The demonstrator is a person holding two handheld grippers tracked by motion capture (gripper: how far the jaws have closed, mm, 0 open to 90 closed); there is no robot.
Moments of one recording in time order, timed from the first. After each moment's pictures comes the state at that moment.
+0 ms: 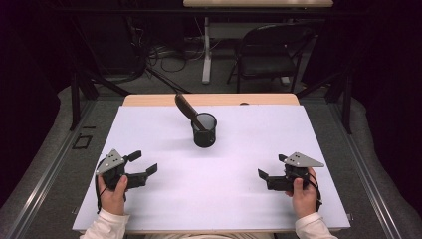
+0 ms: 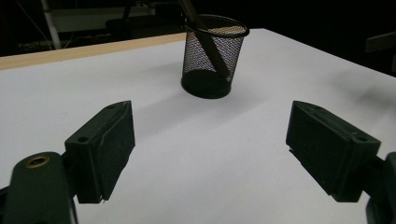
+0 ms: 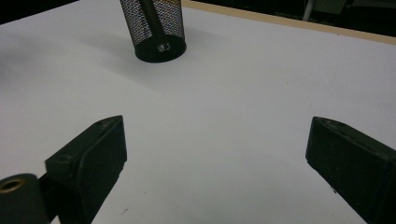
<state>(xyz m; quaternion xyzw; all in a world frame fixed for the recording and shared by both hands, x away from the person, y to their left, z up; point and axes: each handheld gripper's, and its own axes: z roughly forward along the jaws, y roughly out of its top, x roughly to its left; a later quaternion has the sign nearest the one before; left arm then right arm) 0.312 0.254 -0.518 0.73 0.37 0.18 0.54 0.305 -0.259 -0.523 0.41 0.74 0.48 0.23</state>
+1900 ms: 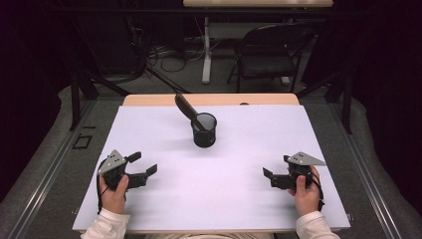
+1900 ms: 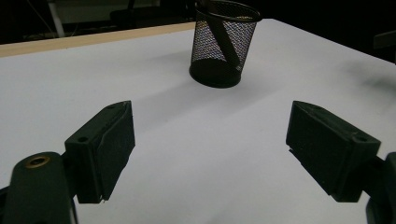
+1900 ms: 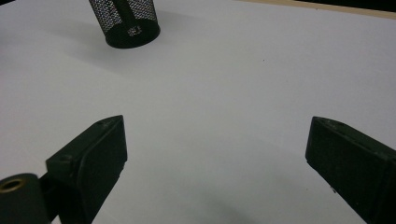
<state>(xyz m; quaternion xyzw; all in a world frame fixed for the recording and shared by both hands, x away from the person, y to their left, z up) 0.317 0.257 -0.529 0.73 0.38 0.18 0.53 0.314 -0.274 -0.538 0.45 0.74 0.46 0.23</state>
